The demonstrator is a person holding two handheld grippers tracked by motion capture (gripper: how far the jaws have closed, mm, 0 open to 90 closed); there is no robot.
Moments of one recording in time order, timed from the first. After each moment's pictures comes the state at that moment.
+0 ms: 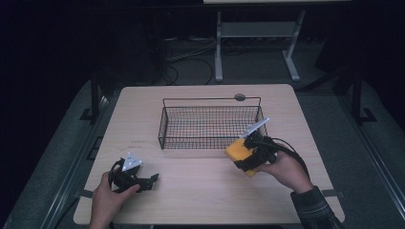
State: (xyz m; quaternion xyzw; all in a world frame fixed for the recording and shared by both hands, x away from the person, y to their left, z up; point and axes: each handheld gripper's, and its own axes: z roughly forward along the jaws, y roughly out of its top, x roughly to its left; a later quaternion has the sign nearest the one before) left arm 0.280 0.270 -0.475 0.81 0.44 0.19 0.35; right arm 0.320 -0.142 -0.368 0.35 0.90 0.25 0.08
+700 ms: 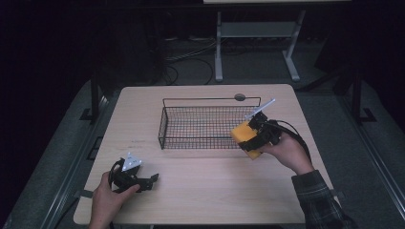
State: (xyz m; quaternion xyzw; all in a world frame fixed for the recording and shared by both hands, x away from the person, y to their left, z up) left arm 0.280 0.270 -0.475 0.81 0.44 0.19 0.35; right arm 0.363 -0.157 -0.350 0.38 0.88 0.25 0.09
